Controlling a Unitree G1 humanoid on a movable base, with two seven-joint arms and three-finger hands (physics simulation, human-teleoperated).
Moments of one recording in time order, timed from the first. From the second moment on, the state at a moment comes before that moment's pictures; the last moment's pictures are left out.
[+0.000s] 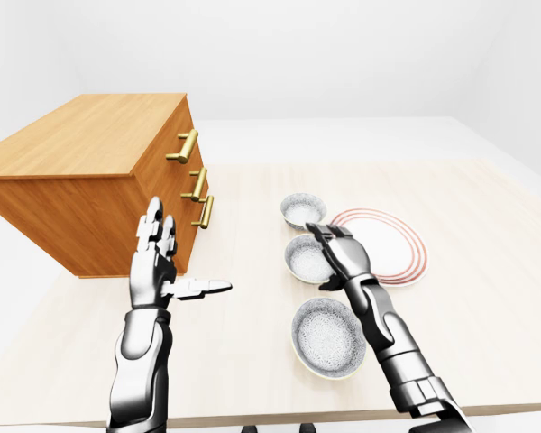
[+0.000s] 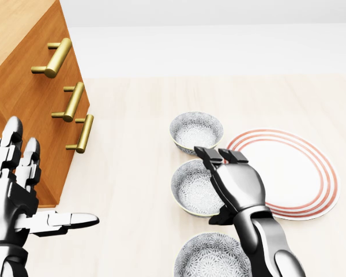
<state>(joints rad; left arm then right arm) 0.02 0.06 0.17 -0.31 -0.11 0.09 -0.07 -0.30 -0.12 0.08 0.35 -1.08 -0.09 -0.06</state>
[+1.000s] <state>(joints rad) 0.02 0.05 0.17 -0.30 -0.11 0.09 -0.08 -0.28 -0.12 0.09 0.39 -1.09 -0.09 -0.04</state>
